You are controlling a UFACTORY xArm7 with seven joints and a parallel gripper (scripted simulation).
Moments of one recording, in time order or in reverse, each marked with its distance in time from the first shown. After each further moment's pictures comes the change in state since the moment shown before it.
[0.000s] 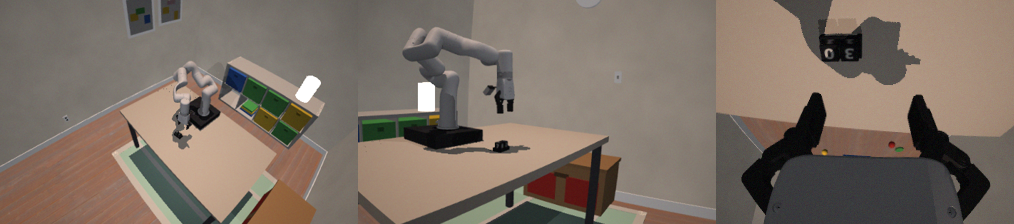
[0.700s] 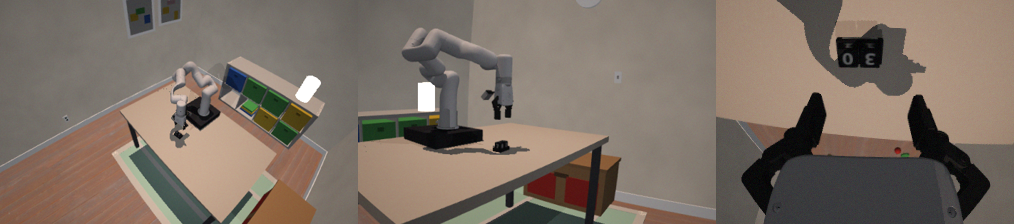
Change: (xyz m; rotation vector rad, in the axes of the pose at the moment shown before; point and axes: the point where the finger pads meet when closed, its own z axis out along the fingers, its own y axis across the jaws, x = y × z) arm -0.005 -0.032 0.025 0.027 0.031 0.015
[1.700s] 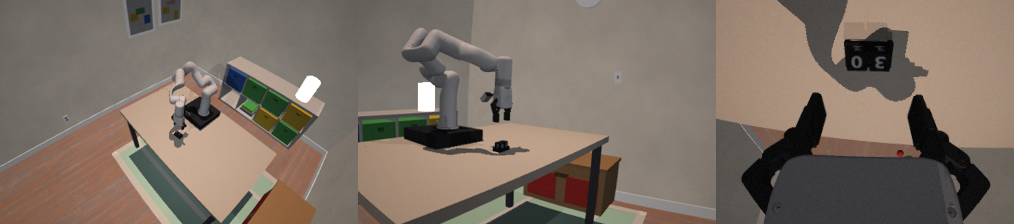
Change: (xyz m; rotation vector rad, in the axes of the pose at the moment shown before) arm -0.002 -0.014 0.011 0.011 0.014 0.007
